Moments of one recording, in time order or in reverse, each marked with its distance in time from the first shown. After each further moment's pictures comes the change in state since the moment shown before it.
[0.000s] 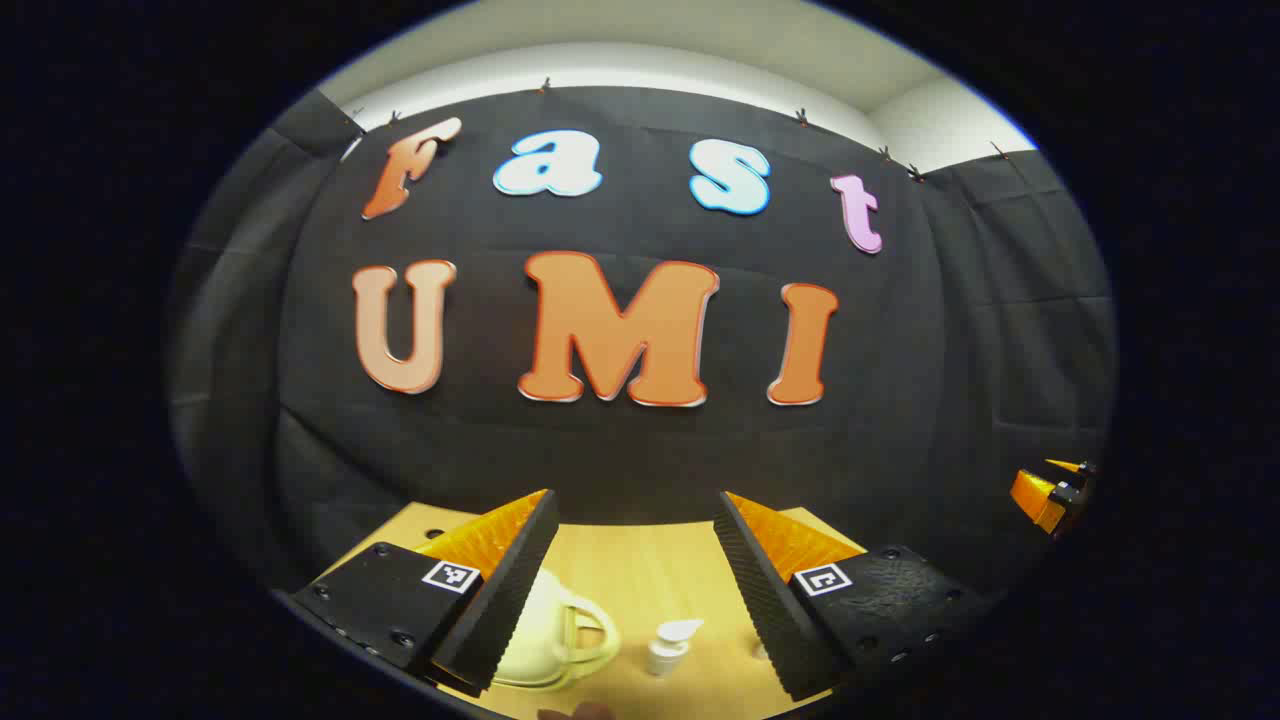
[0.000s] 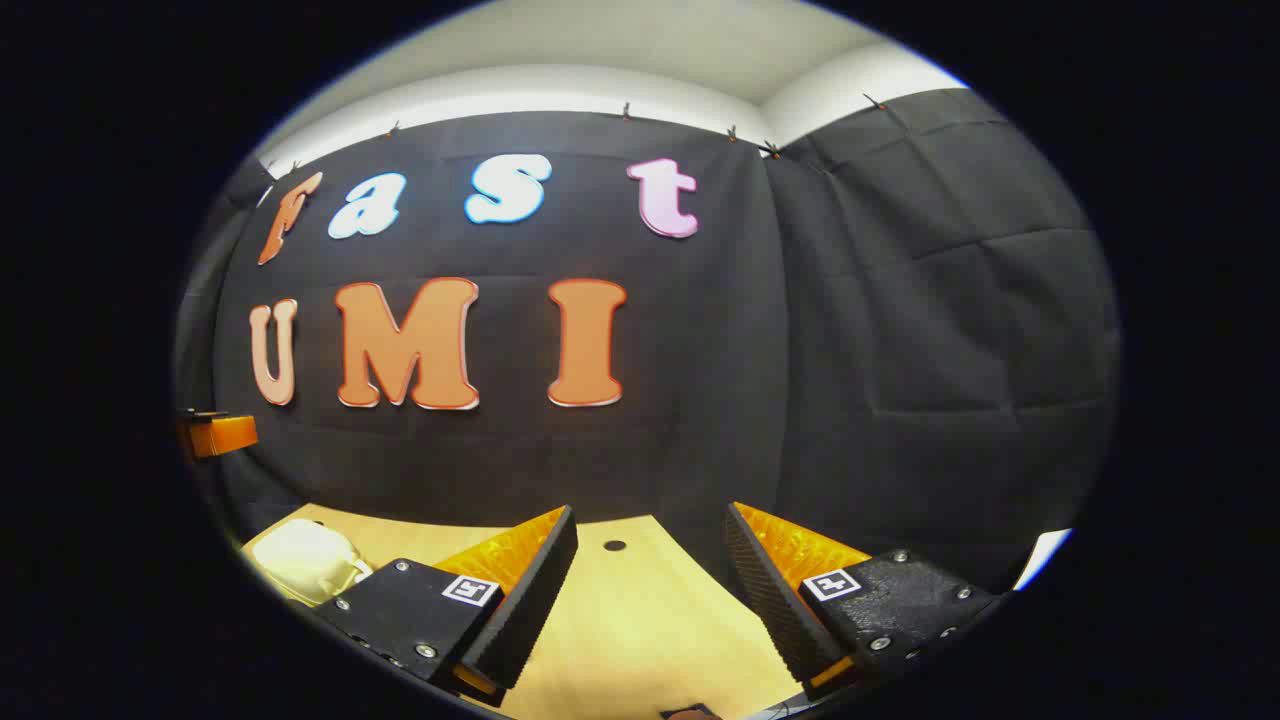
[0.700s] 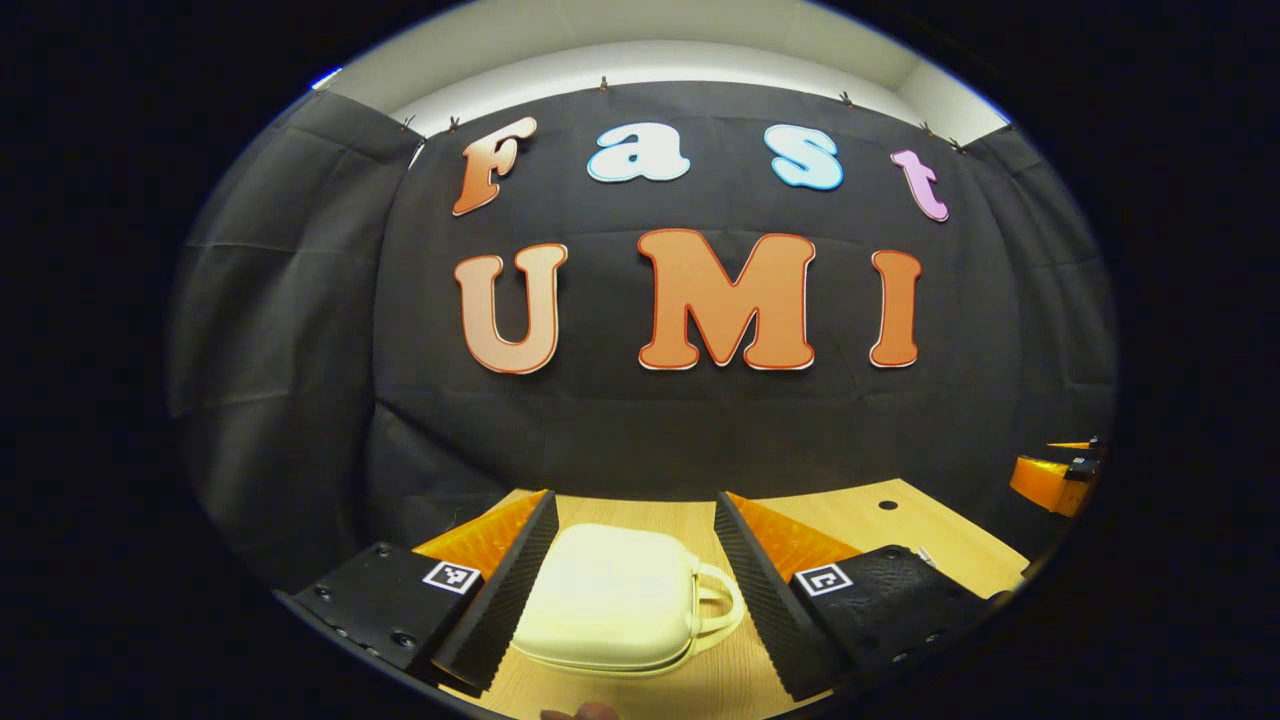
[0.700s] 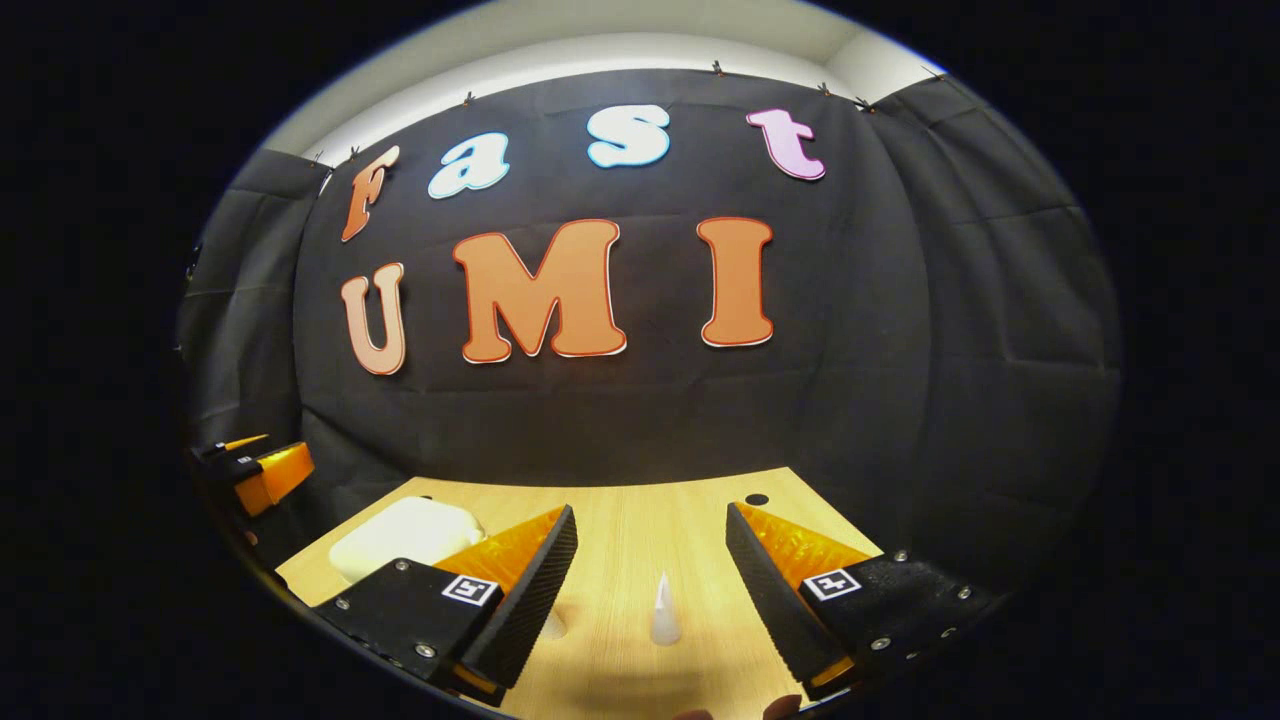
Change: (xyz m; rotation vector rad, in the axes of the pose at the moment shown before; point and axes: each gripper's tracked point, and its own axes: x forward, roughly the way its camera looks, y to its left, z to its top) left arm -0.031 0.082 -0.082 0.026 0.060 0.196; right arm -0.004 0.145 -0.063 0.033 0.161 0.281
